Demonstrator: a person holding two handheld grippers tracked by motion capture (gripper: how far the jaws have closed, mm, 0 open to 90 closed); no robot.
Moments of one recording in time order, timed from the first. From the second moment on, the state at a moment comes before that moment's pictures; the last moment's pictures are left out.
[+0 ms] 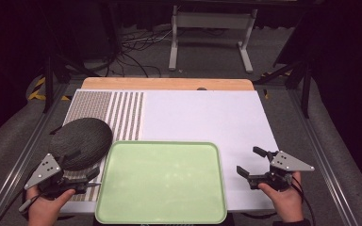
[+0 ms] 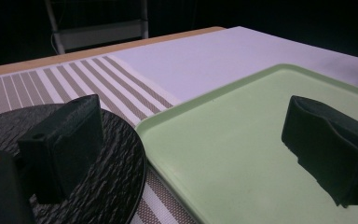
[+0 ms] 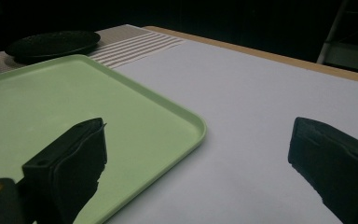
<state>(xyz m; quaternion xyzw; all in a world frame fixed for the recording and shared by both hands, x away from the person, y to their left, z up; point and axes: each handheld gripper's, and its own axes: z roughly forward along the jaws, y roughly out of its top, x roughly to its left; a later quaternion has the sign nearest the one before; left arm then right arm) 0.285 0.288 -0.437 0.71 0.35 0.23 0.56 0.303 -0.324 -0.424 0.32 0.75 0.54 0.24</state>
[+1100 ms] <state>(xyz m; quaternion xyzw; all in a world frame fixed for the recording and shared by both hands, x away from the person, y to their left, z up) 0.288 0.300 -0.406 0.79 0.34 0.21 0.46 0.306 -0.324 -0.426 0.33 0.75 0.53 0.23</state>
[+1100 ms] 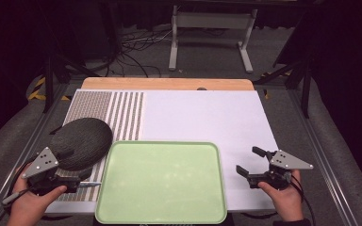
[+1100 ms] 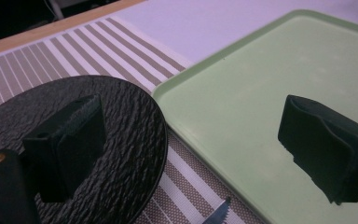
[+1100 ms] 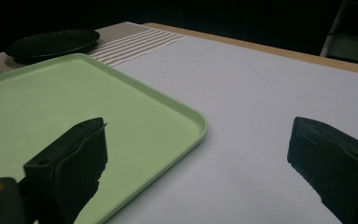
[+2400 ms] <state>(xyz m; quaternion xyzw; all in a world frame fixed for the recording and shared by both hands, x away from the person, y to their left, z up) 0.296 0.303 -0.381 0.94 0.28 0.12 0.19 0.312 -0.321 -0.433 0.33 0.76 0.52 0.21</state>
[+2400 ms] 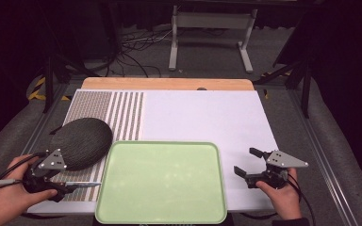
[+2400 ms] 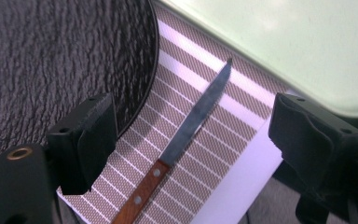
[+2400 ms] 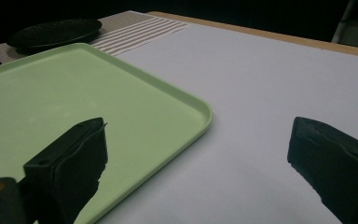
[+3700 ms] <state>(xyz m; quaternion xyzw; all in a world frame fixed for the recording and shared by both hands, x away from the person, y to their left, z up) 0.320 0.301 -0.406 0.99 0.12 0.05 0.05 0.313 -0.318 -0.437 0.32 0.77 0.52 0.19</state>
